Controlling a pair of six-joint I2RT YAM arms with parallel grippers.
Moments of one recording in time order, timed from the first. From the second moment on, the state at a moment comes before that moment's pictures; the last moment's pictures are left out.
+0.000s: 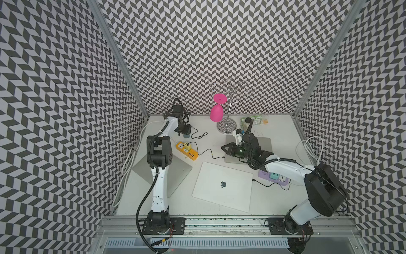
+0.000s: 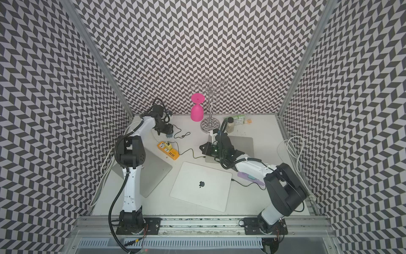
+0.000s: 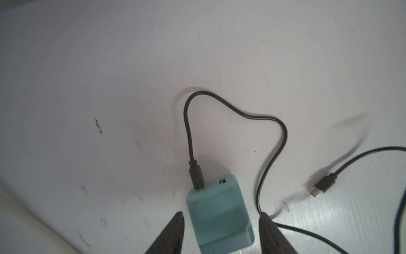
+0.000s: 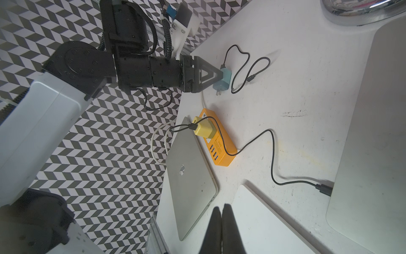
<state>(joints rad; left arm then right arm) -0.08 2.38 2.09 -0.87 0.15 0.24 0.61 1.58 0.93 0.19 -0.33 0.85</state>
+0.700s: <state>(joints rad) -0.06 1.74 1.58 -0.62 0.11 0.20 0.61 1.44 0.92 0.04 -0.14 0.66</state>
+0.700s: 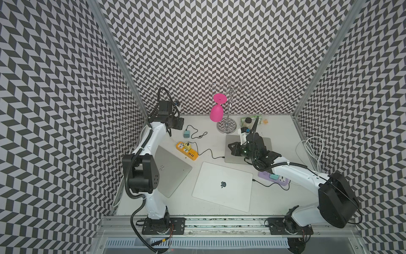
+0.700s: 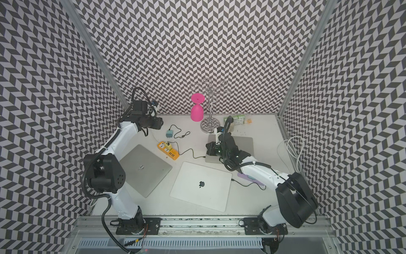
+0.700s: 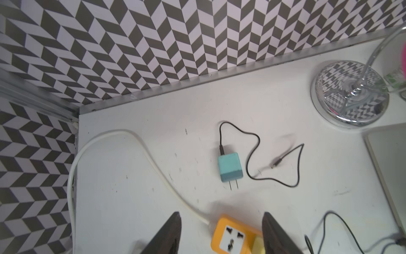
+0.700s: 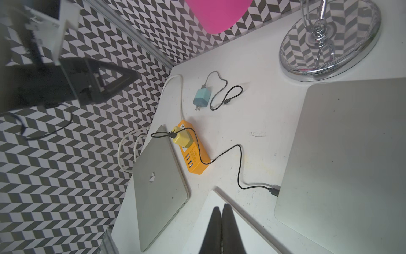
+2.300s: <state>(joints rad) -0.49 1.97 1.40 -0.57 0.38 1.06 0.36 1.82 1.02 0.05 -0.49 0.75</state>
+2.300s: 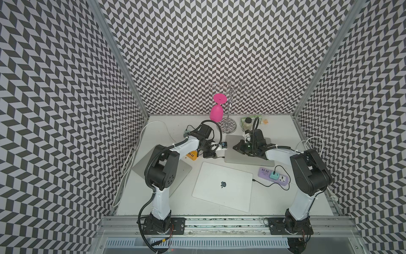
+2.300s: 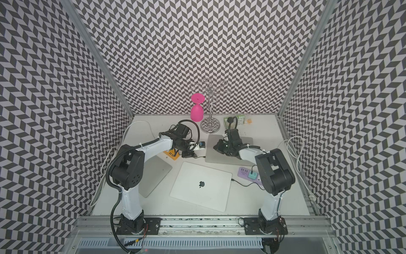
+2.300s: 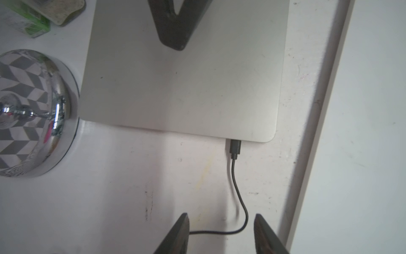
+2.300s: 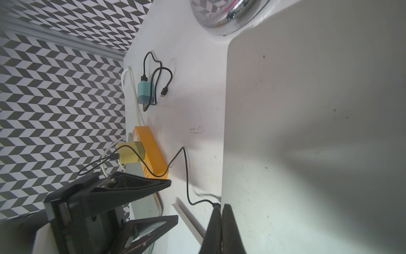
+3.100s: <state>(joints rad) -0.54 2.13 1.53 -0.61 0.36 1.06 0.34 1.83 0.89 0.10 -0.58 0.75</state>
